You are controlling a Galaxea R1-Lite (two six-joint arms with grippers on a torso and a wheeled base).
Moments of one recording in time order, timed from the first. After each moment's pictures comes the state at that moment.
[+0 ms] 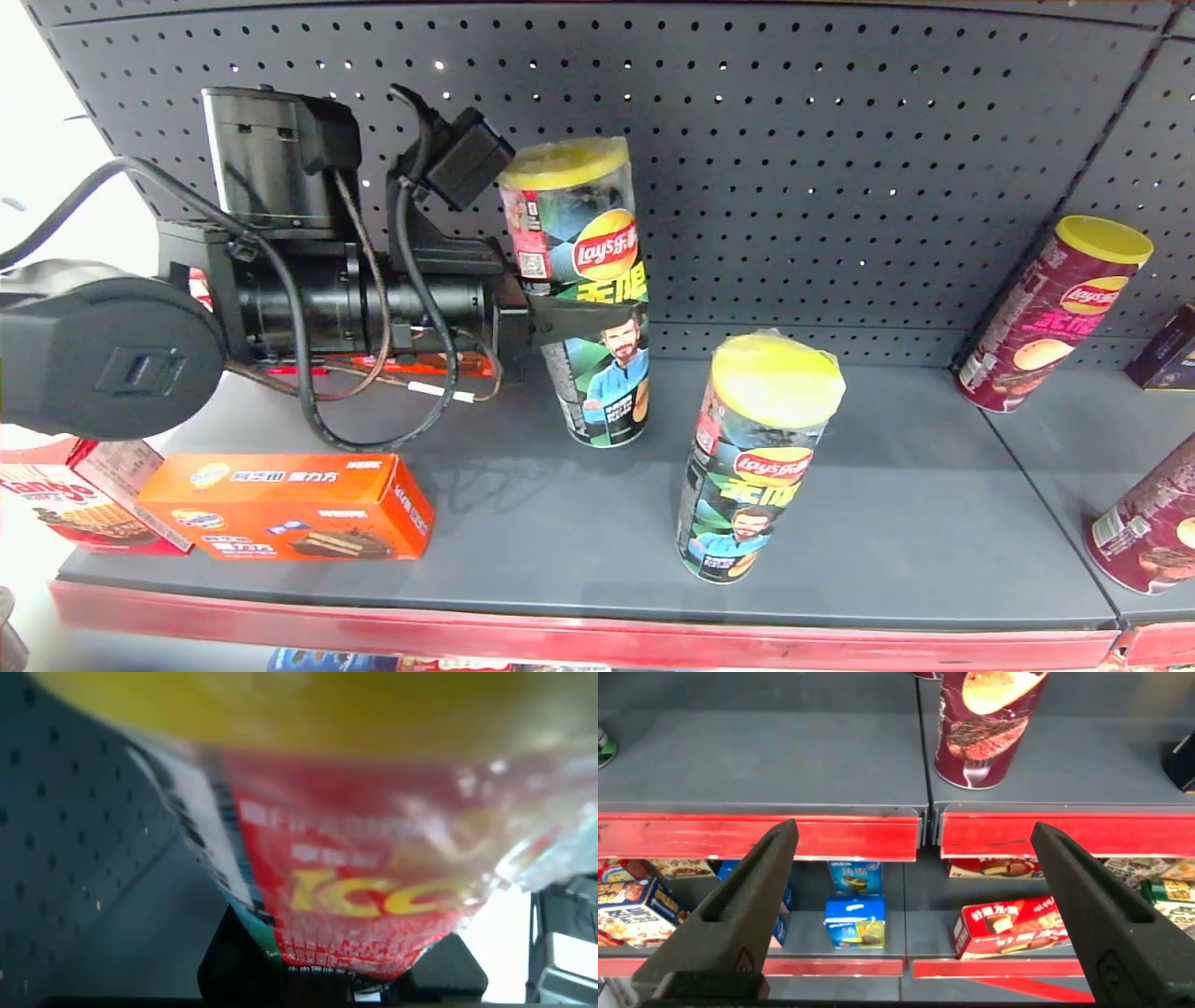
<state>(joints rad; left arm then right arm) -0.45 1.73 -1.24 -0.29 -0.72 0.18 0.00 0.00 0.00 0.00 -0.05 0.00</state>
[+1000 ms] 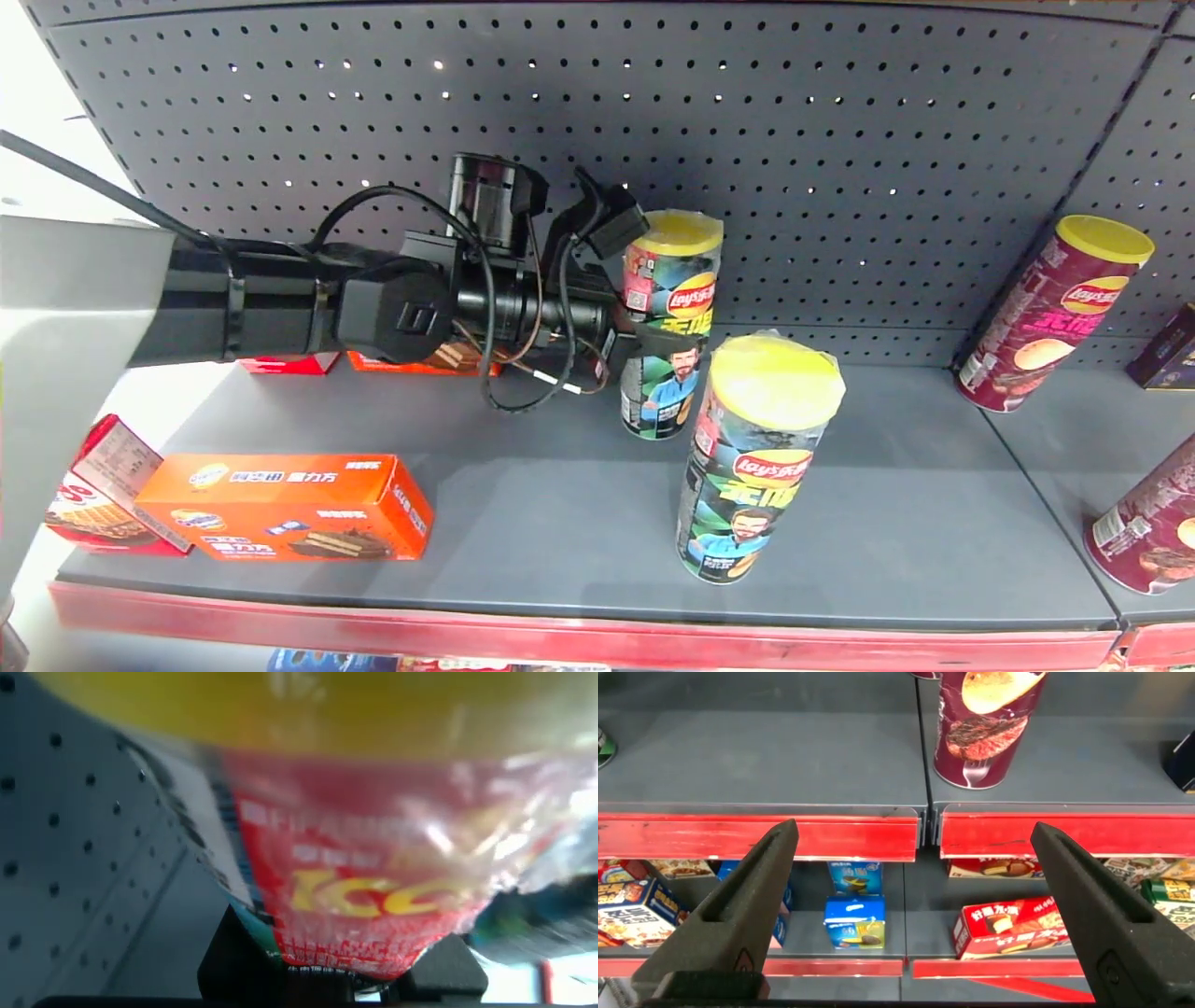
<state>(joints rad) -0.50 2.09 -1.68 -0.04 -0.72 0.38 0.00 0.00 0.00 0.00 -0.05 0.00</state>
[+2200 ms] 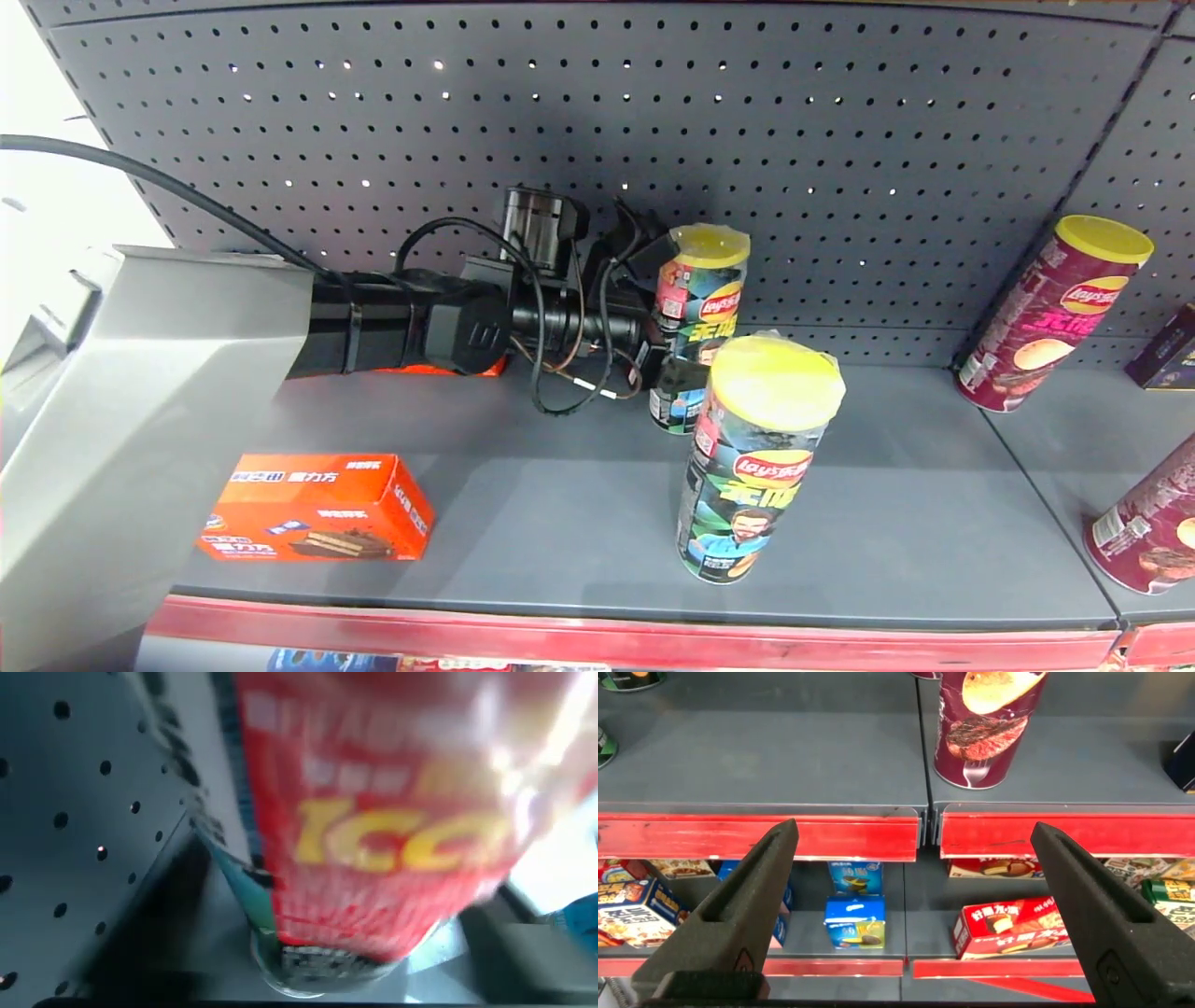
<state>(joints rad) -0.51 2.24 -1.83 -0.05 -0.71 0.39 0.00 0.00 0.00 0.00 -0.05 0.00</state>
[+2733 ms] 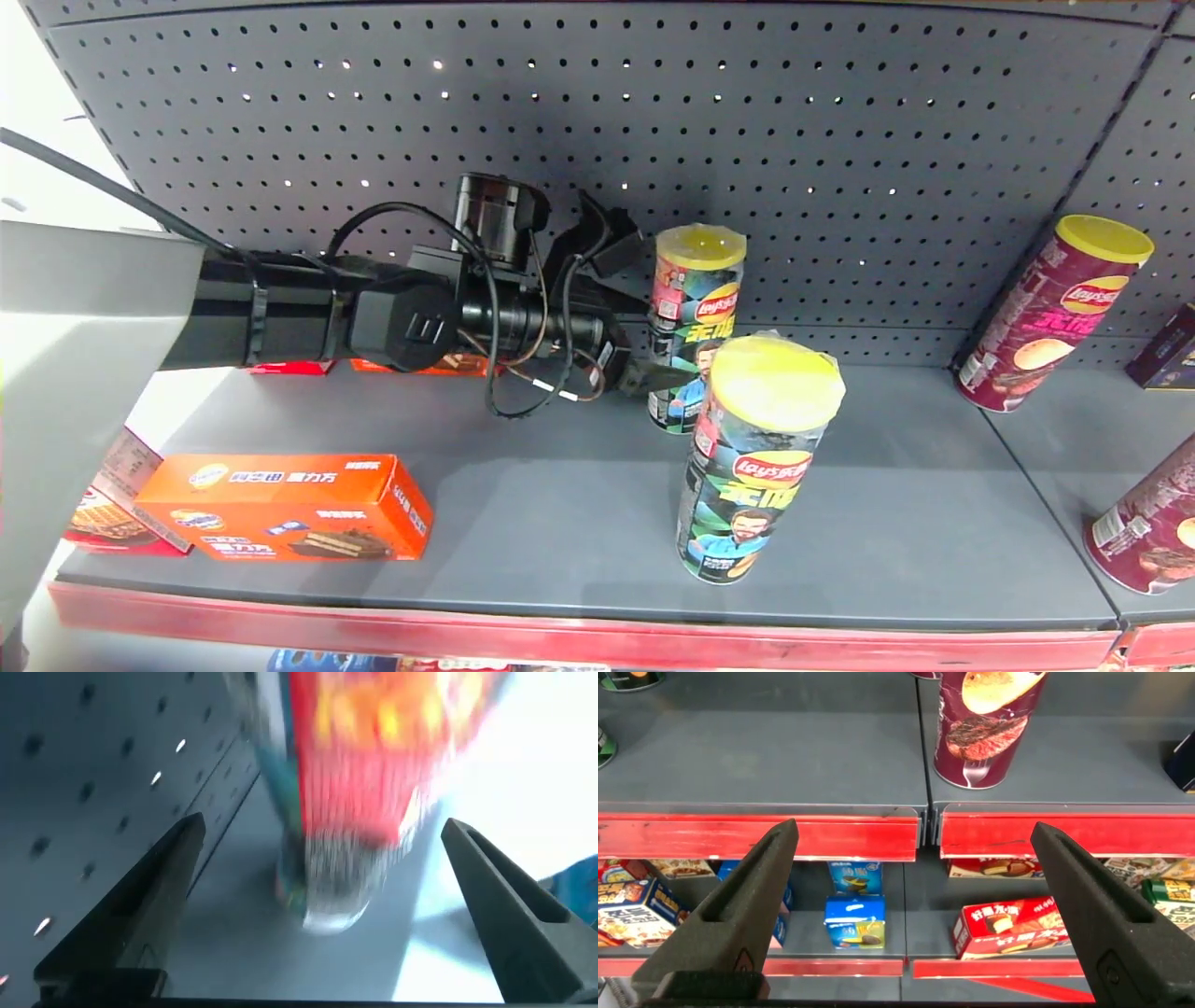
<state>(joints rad) -0.48 2.10 -1.65 -0.04 -0.59 0.44 0.00 0.00 0.00 0.00 -0.05 0.00</state>
